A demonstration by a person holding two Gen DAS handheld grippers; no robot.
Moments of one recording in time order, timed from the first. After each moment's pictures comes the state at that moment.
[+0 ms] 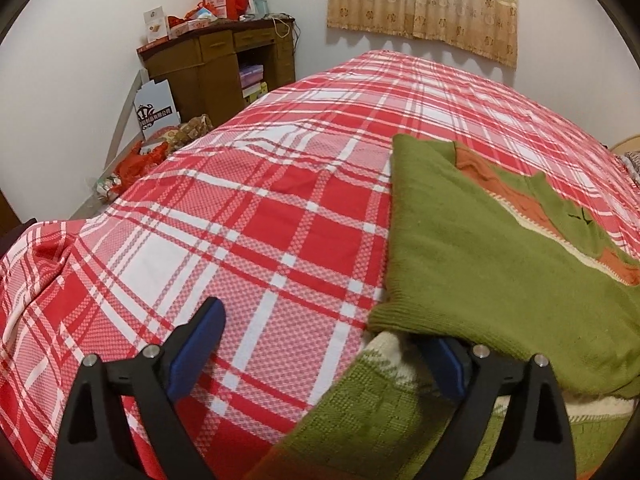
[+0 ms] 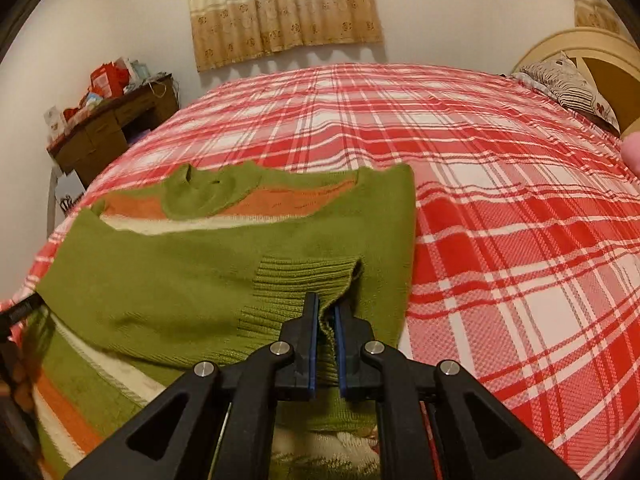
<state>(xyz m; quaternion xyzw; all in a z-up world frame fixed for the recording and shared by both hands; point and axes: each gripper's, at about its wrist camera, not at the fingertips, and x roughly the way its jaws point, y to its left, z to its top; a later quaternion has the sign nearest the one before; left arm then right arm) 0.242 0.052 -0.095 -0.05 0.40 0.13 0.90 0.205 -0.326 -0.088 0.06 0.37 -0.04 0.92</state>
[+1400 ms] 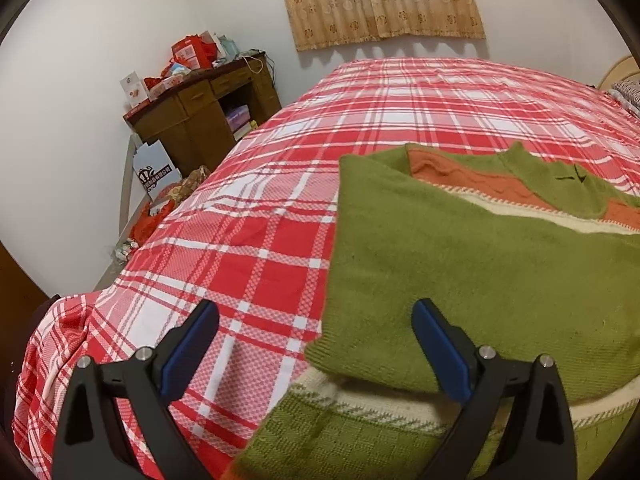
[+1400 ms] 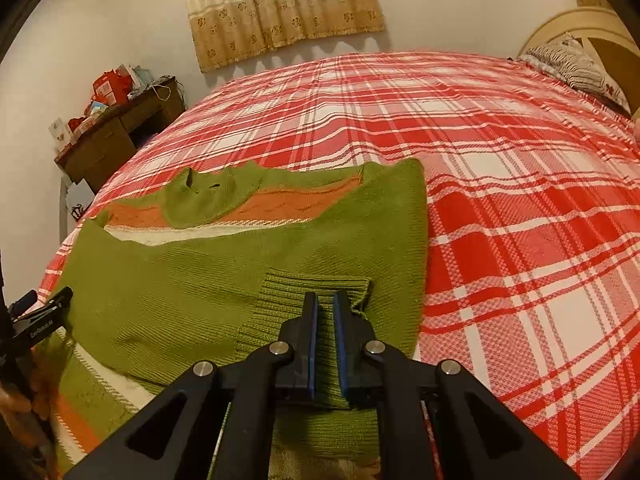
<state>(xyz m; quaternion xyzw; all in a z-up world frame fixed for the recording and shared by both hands) 0.261 0.005 -0.086 0.08 0.37 0.13 0.92 0.215 -0.331 -0.085 0.08 0.38 -0.04 0.92</state>
